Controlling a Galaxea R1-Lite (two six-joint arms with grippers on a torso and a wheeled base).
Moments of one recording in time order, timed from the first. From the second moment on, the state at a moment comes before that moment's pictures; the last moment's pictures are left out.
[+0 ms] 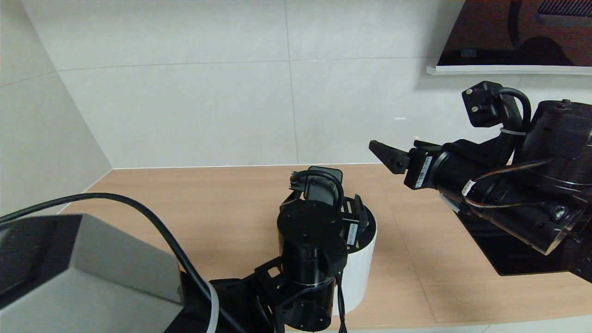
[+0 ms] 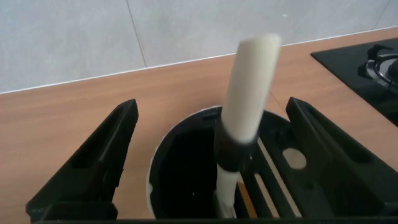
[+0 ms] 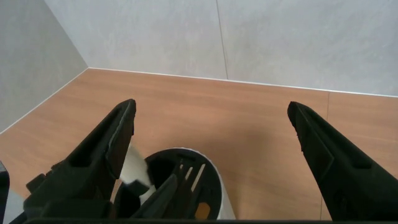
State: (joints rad) left arm -0.98 2.04 -0.89 -1.11 0.80 0.00; right arm 0.68 1.59 -0.82 -0.83 -0.22 0.17
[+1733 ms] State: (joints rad) left arm -0.36 0.43 -0.39 -0.12 0.38 0.03; right arm 0.39 0.90 -0.28 -0.80 -0.22 0.08
